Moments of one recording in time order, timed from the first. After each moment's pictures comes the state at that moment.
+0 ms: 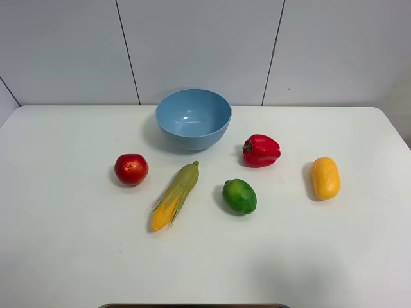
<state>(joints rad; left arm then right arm) -0.05 0.00 -0.44 0.14 1.09 -0.15 0.01 0.00 -0.56 -0.05 1.10 0.02</state>
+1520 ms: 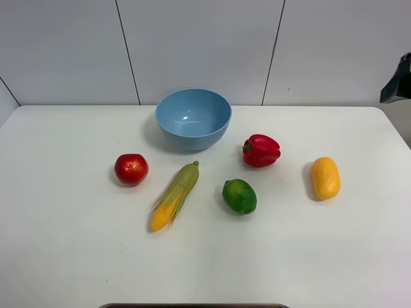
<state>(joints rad) -0.05 0.00 -0.44 0.14 1.09 -0.15 0.01 1.12 -1.09 -0.05 0.99 0.23</state>
